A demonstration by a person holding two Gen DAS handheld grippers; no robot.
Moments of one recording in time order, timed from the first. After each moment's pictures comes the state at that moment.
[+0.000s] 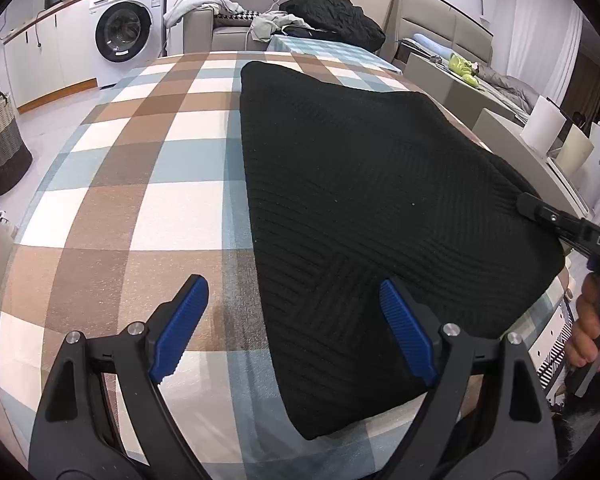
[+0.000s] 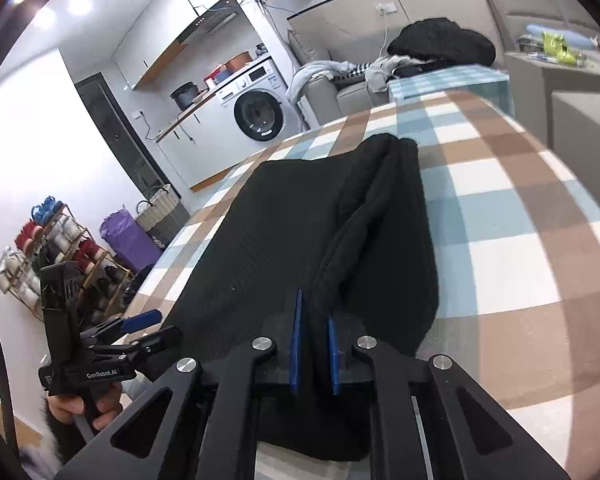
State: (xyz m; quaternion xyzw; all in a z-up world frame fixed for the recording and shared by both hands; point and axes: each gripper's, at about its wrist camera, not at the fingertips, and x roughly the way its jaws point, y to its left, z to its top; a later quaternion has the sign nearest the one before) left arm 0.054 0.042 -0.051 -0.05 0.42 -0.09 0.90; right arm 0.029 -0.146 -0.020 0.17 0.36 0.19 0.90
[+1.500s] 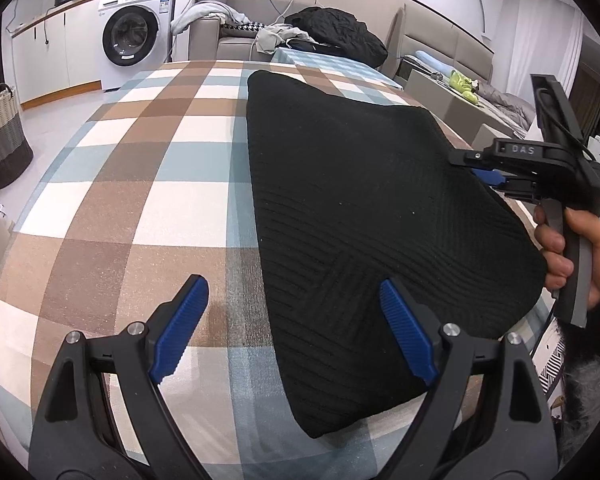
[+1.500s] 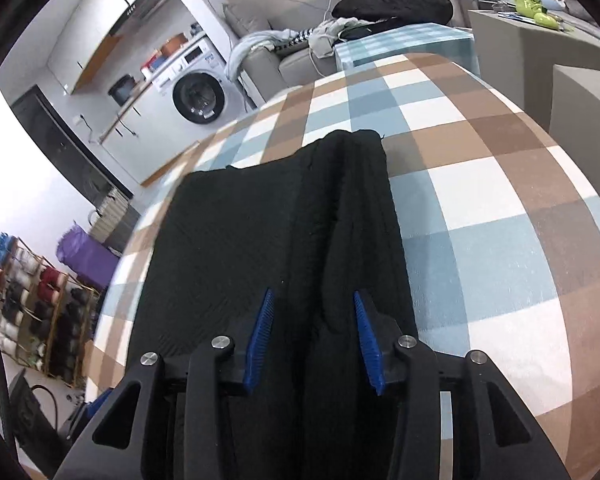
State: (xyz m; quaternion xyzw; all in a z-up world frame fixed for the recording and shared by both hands) left arm 0.045 0.048 -0.055 -0.07 0.40 -0.09 0.91; right arm 0.148 -0.150 -0.031 0.18 0.44 0.11 0.87
